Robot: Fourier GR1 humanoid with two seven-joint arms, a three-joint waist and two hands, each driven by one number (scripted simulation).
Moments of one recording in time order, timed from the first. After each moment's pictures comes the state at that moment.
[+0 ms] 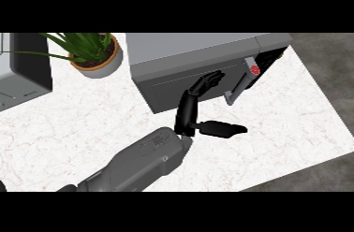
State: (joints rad) left arm -0.83 0.00 -0.92 -0.88 0.96 0.76 -0.60; right arm 0.07 -0.63 -0.30 -2.03 -0.13 0.26 -0.39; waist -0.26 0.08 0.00
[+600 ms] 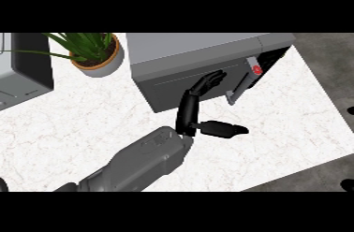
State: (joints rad) left arm -0.85 0.00 -0.94 -0.86 1.01 0.75 -0.65; right arm 0.03 -0.52 -0.21 -1.92 -0.40 0.33 -0.33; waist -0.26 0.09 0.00
